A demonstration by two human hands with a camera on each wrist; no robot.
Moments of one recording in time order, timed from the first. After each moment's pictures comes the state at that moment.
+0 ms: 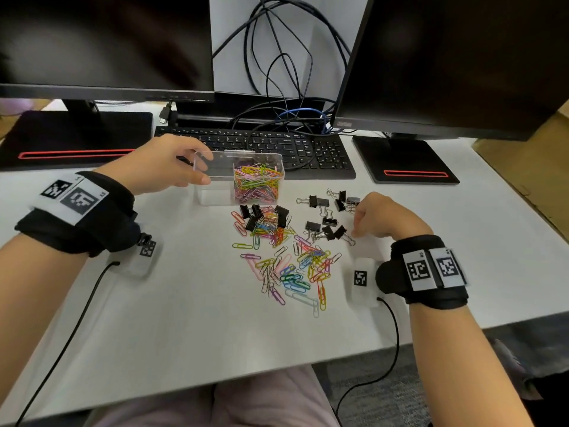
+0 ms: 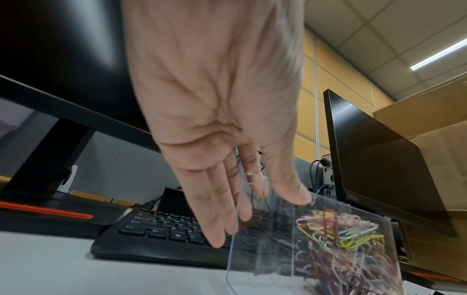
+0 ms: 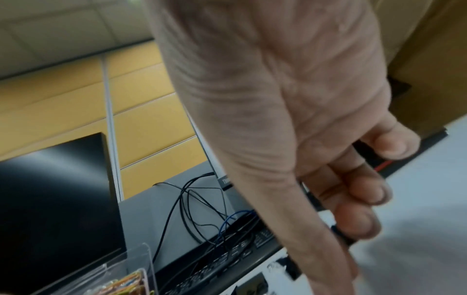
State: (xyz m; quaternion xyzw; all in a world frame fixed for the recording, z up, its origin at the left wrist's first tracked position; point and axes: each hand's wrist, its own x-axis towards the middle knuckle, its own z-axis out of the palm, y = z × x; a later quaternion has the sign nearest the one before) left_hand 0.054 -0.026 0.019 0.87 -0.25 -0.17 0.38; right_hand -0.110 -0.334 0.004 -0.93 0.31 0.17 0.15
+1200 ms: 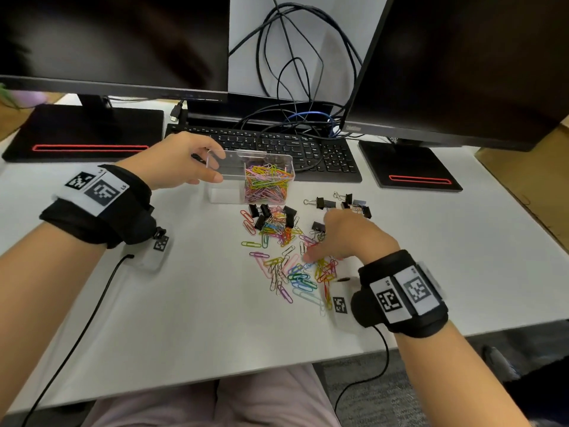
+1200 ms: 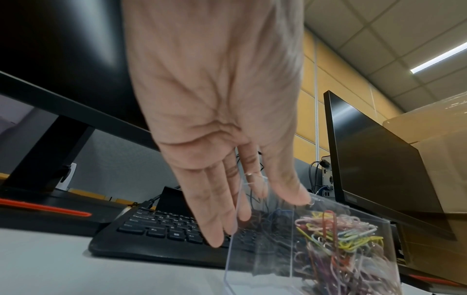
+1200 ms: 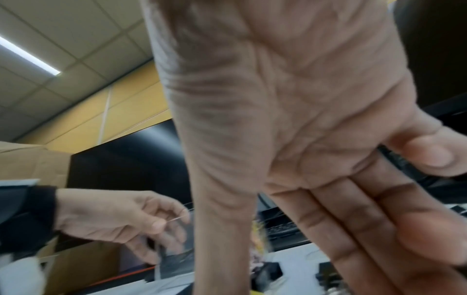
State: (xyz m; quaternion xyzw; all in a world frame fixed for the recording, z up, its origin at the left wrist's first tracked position) left_hand 0.054 -0.026 0.020 0.87 -0.26 -0.18 0.37; right_hand -0.115 -0.254 0.014 -0.95 0.19 0.24 0.07
